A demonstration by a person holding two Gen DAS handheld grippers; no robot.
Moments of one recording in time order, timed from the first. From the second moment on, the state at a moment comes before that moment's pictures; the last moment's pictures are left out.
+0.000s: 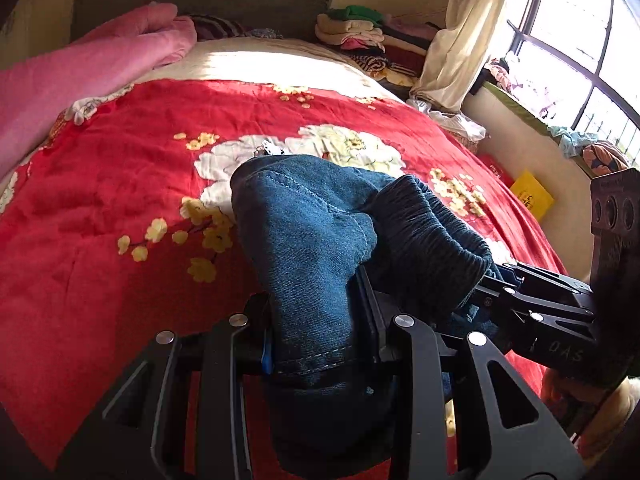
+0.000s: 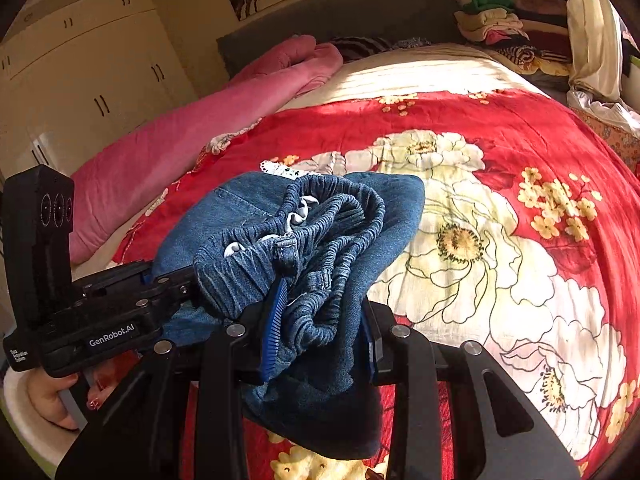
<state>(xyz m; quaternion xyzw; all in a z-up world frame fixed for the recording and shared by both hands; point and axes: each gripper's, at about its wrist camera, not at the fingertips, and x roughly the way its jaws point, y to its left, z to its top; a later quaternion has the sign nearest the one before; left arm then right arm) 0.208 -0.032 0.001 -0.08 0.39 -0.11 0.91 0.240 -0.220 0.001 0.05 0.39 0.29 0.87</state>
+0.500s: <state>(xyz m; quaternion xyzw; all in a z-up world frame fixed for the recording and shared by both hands) 0.207 -0.019 -0.020 -0.10 0.41 -0.12 0.90 0.235 -0.243 -0.033 0.10 0.44 0.26 0.85</state>
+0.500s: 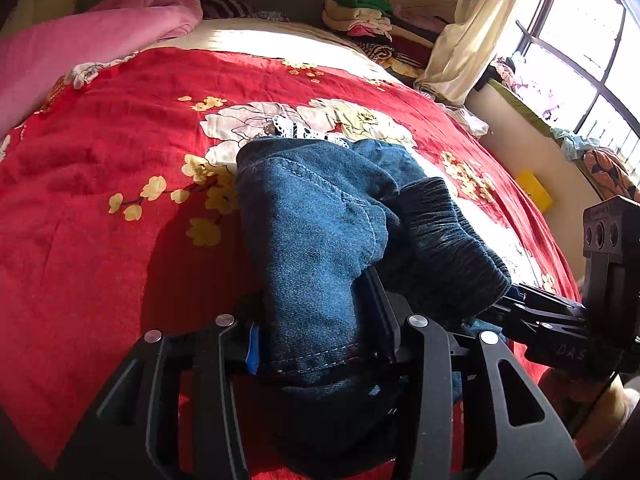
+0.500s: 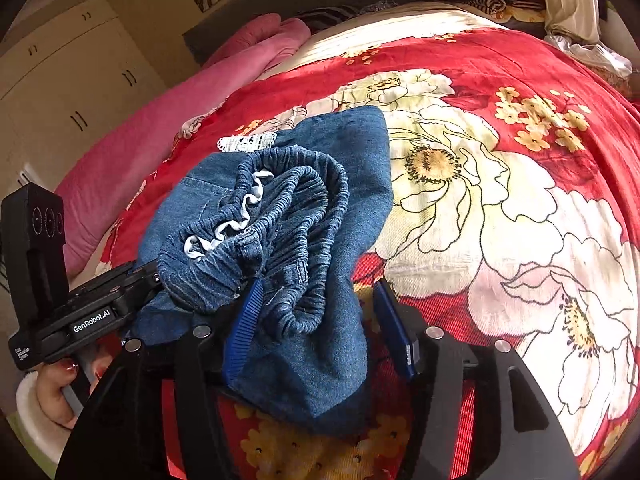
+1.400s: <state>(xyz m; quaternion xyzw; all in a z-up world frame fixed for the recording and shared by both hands) 0.193 -0.003 -0.020 -0.11 0.40 -0.09 0.90 0.213 -0.206 -0.034 0.00 0.44 0.25 0.86</state>
